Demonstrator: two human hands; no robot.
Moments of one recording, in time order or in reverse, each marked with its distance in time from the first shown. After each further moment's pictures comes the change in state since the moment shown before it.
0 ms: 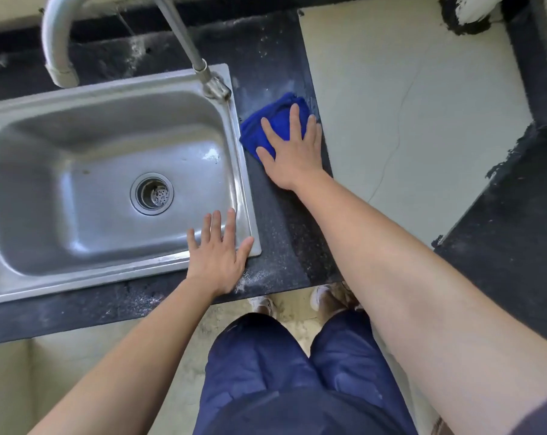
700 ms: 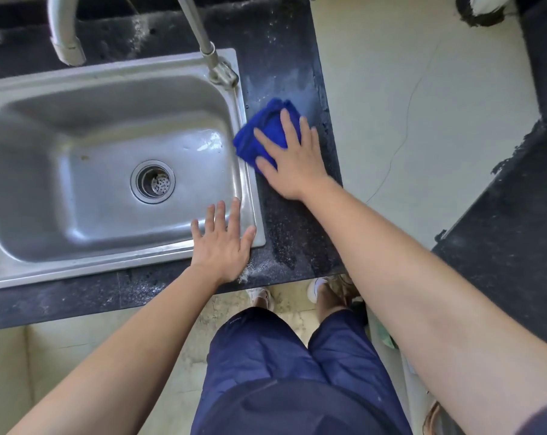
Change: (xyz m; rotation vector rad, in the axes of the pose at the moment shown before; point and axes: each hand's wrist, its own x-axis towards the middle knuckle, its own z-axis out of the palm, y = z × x) left_hand 0.001 0.000 -0.003 -0.058 -0.028 0.002; right_hand -0.022 -0.004 0.014 -0.017 0.000 -0.150
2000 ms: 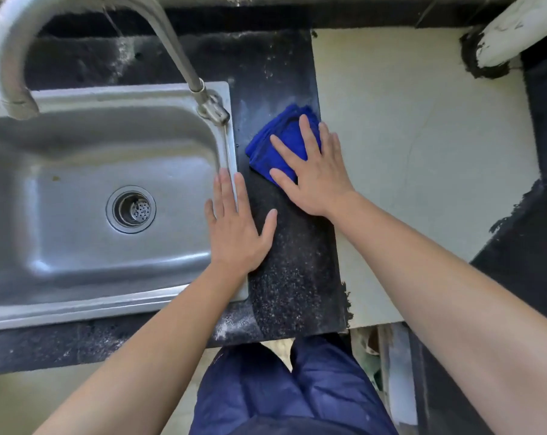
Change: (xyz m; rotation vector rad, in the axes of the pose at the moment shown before) left_hand 0.097 0.062 -0.030 -0.253 0.419 -0.027; right_hand 0.046 0.062 -0.029 -0.119 0.032 -0.054
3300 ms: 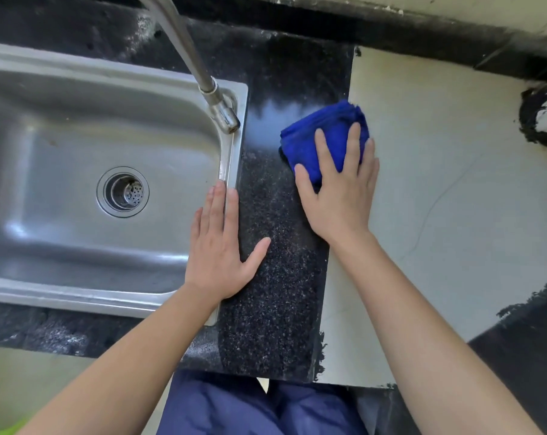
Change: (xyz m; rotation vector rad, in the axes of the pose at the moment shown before) left_hand 0.000 0.004 0.000 0.012 0.037 -0.044; right_hand 0.030 0.022 0.000 0.134 0.186 0.123
